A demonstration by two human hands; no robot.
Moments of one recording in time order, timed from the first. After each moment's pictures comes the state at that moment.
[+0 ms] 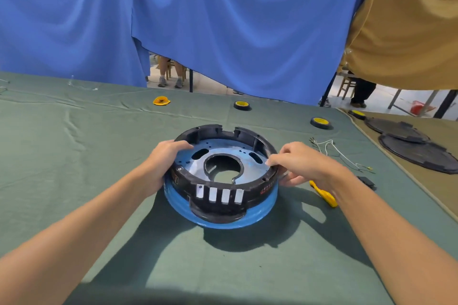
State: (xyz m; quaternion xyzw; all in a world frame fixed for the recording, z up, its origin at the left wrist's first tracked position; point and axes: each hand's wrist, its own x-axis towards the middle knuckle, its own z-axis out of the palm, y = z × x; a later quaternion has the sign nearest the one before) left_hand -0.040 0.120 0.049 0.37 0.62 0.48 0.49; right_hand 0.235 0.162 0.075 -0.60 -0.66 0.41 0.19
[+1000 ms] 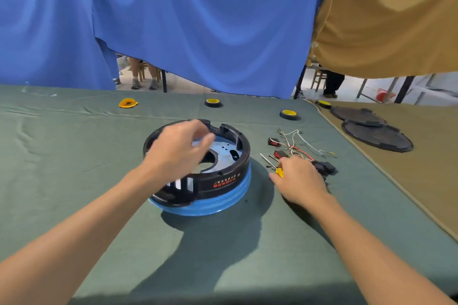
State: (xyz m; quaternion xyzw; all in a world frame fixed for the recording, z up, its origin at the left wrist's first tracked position) left_hand 0.035 0.118 0.075 0.73 0.57 0.36 0.07; right_hand 0.292 0.139 0.020 -0.71 -0.69 -0.03 0.13
